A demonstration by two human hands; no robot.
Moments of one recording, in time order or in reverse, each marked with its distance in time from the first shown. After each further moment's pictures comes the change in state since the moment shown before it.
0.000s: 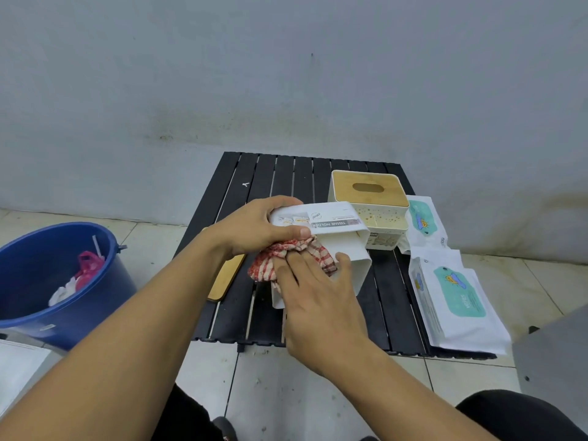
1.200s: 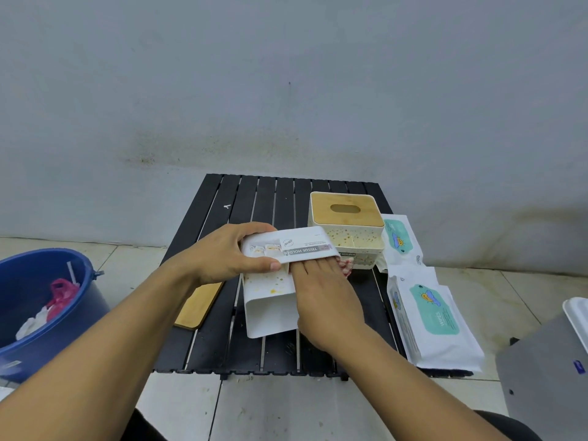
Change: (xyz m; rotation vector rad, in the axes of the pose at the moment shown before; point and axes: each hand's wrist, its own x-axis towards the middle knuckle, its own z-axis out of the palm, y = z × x) left_hand -0.003 0.001 -0.007 0.155 -0.014 0.040; right_hand 0.027 0.052 -0.007 0.077 -0.015 0.075
